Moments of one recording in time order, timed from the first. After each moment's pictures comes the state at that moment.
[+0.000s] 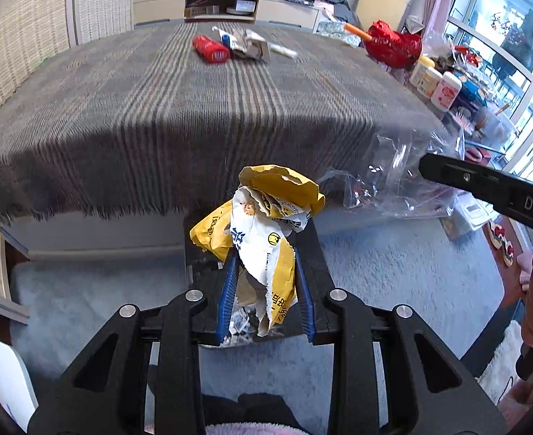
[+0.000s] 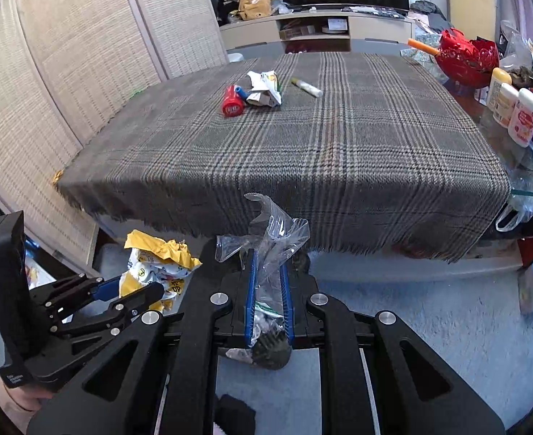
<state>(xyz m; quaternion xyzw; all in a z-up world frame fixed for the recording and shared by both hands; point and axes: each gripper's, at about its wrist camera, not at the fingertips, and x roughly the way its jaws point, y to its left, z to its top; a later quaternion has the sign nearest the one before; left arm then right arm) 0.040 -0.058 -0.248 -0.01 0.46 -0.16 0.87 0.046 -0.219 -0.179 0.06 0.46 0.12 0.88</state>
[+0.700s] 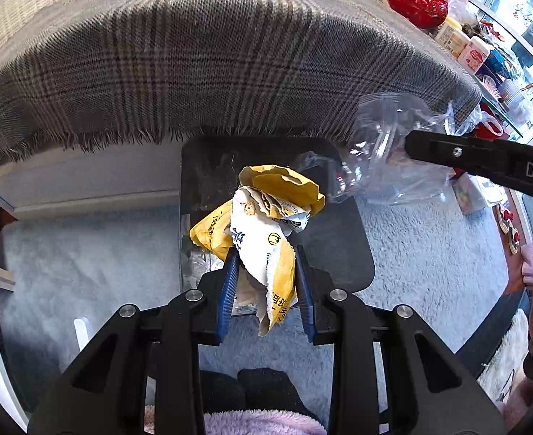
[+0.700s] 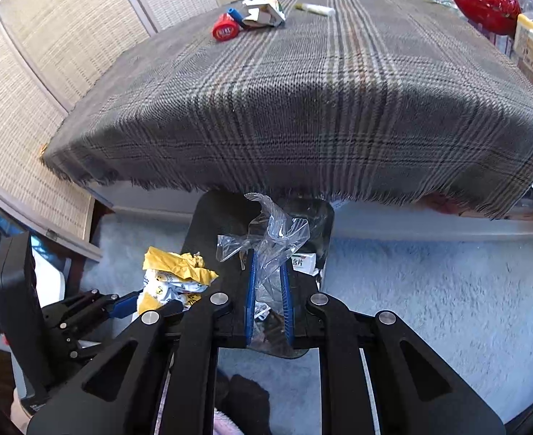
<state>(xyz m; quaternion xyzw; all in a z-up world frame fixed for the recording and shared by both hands) 0.048 -0.052 -0.323 -0.02 0.53 -0.14 0.83 0.070 -0.199 -0.254 0.08 0.54 0.13 0.83</state>
